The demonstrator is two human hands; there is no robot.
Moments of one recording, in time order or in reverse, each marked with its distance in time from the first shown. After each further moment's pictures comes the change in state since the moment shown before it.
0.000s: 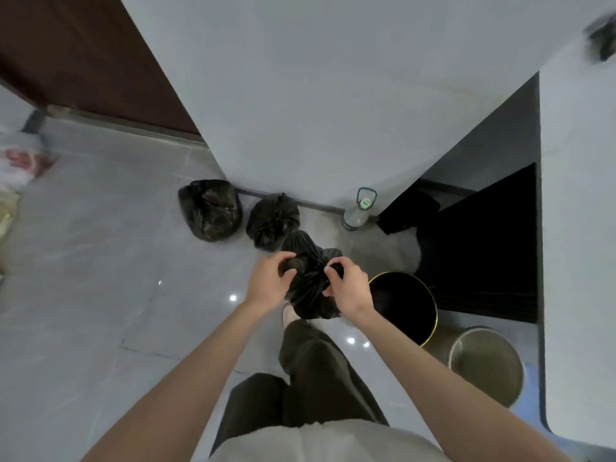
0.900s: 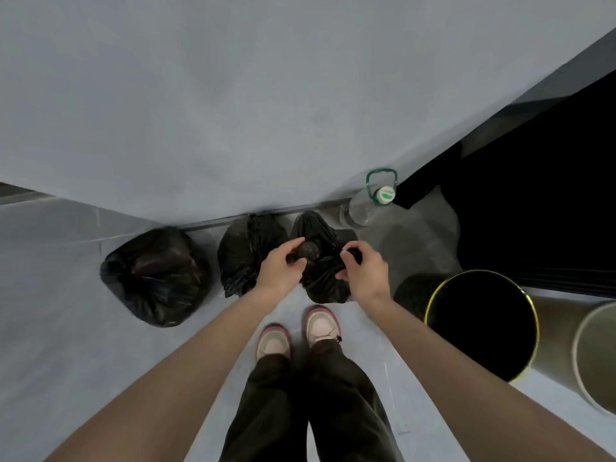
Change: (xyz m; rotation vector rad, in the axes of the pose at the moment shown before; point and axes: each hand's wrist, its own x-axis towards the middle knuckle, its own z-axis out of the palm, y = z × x) left_hand 0.317 -0.083 0.093 -0.142 -0.344 -0.054; right_hand 0.274 0.072 0.099 0.337 0.291 0.331
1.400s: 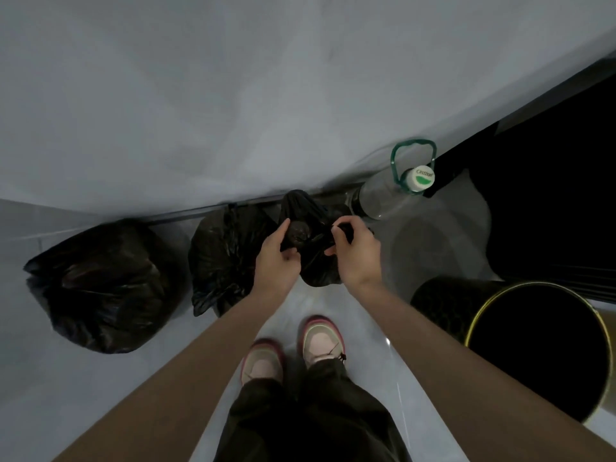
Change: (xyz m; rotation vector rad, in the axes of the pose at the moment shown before) left_hand 0.110 -0.080 0.045 -0.145 0.091 0.016; right_hand 0.114 0.051 0.068 -0.025 0.065 -0.107
